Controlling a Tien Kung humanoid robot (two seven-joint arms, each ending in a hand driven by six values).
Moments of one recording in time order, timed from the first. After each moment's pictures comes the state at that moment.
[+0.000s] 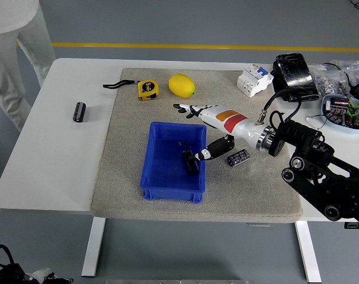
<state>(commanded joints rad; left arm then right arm) -0.23 0.11 -0.87 -0.22 1.60 -0.10 0.15 0.65 -0.21 0.77 1.14 -1.88 0.02 0.28</state>
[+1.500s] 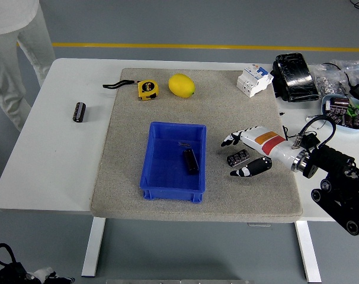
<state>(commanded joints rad) -0.24 0.10 -0.87 -0.21 1.61 -0.11 0.15 0.59 -0.30 0.68 0.91 -1.96 -0.16 0.42</state>
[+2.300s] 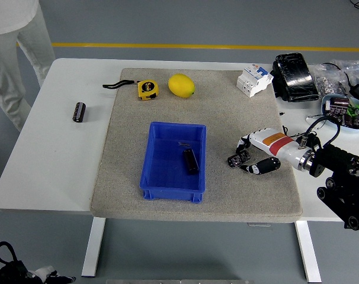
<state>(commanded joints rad) -0.25 0.10 -0.85 -0.22 1.60 -0.12 0.15 0.62 -0.29 0.66 0.77 -1.98 -0.19 0.45</state>
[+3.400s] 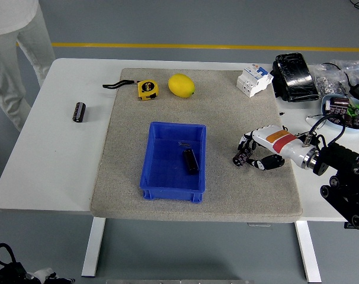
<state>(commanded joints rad) -0.24 0.11 -0.86 -0.22 1.60 -0.12 0.15 0.61 -0.30 0.68 0.79 -1.97 -0.19 0.46</state>
